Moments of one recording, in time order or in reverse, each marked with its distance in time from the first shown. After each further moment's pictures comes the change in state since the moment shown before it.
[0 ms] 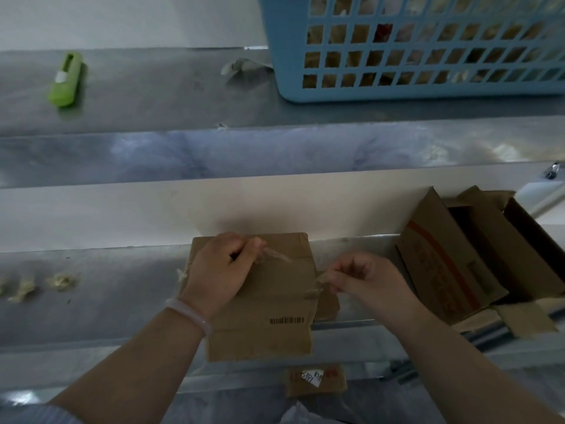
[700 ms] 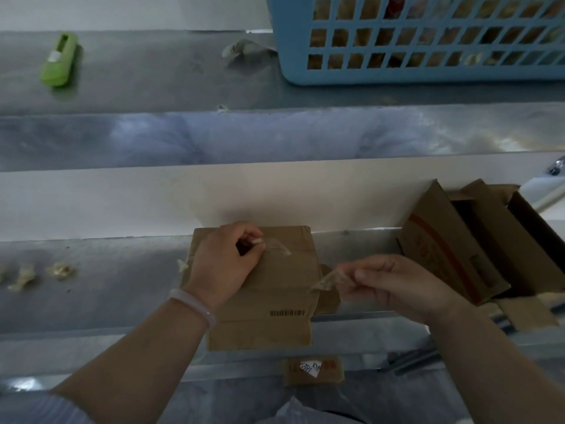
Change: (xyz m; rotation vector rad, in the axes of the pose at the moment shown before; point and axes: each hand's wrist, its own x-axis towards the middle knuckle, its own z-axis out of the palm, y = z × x) left_hand -0.003 0.007 0.004 0.074 0.017 -0.047; right_hand -0.001 0.009 -0.038 0.422 -0.357 0.264
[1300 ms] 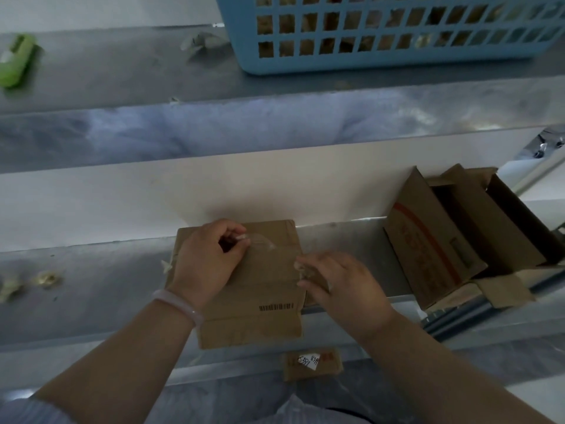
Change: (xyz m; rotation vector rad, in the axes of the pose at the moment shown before) left_hand -0.001 0.001 0.003 -0.016 -0.008 -0.023; right_hand 0.012 0.041 0.046 -1.244 0.509 -0.778
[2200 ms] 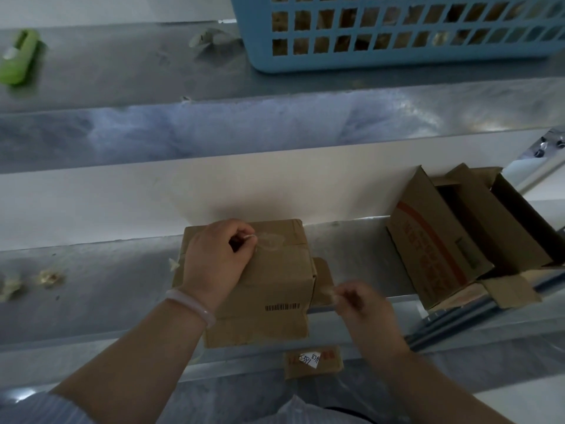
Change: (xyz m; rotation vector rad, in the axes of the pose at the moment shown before) left_hand -0.001 0.010 0.002 0.100 0.039 0.076; right_hand -0.050 0.007 0.013 0.377 -0.060 0.734
